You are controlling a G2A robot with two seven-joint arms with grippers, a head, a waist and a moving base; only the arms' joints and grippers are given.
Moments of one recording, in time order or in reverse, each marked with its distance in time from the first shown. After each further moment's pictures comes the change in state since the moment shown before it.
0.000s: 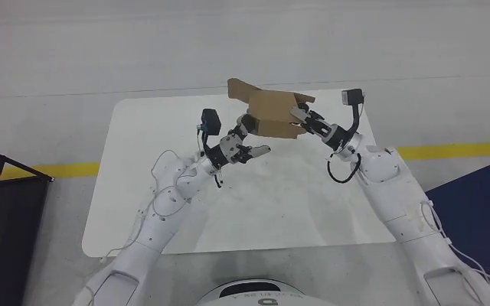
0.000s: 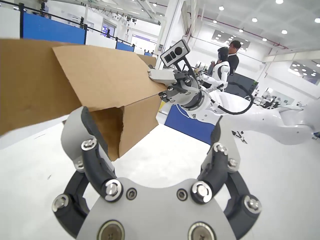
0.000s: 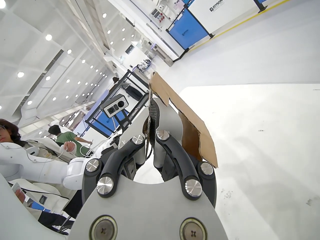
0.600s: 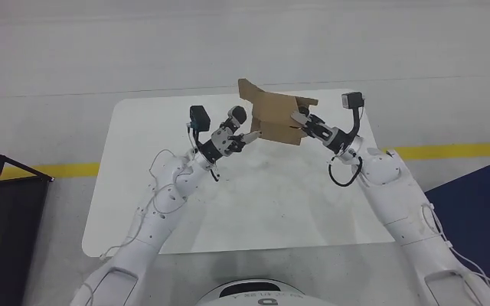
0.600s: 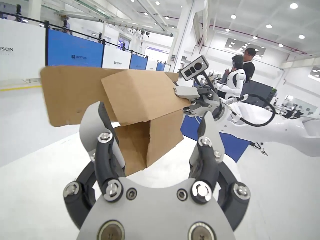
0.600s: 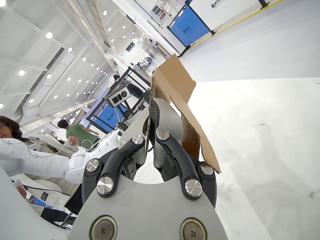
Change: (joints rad) left arm -0.006 0.011 -0.042 0.042 0.094 0.080 0.173; right arm -0.016 0.000 0.021 -0.005 0.005 -0.008 0.035
